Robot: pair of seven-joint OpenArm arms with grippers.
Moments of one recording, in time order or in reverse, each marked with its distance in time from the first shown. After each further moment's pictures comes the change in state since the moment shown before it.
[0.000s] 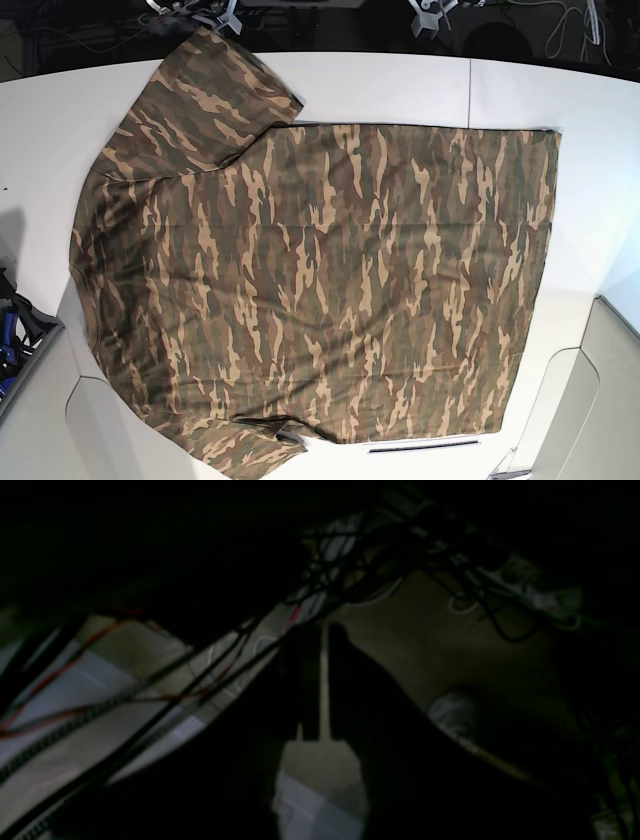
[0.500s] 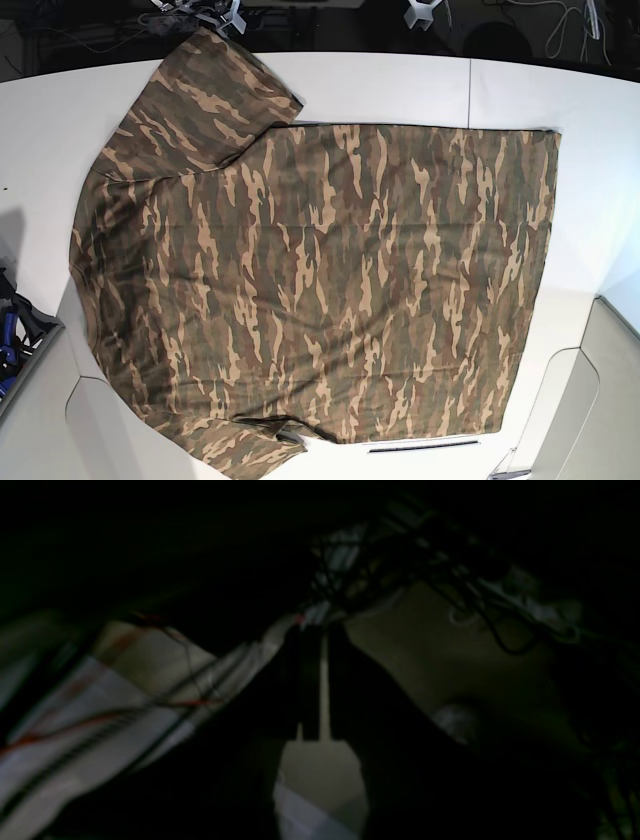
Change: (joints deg) left arm 2.5 -0.2 0.0 2.1 -3.9 -10.8 1.7; right arm -3.5 -0.1 0.0 7.2 2.0 -0.1 -0.4
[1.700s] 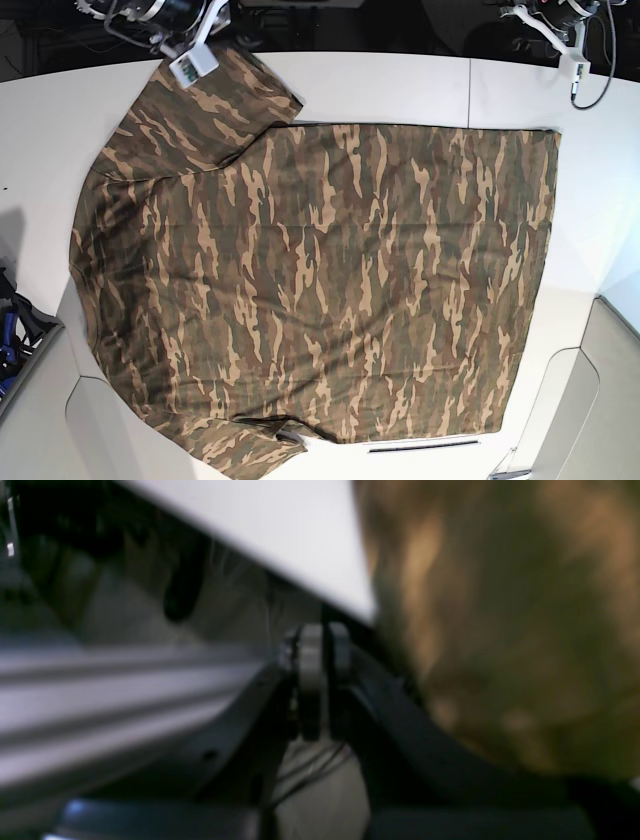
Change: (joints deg) left arm 23.3 -4.5 -40.9 56.7 -32.2 -8.0 27.1; right arm -24.1 6.8 9.8 73.4 32.9 2.3 -31.3
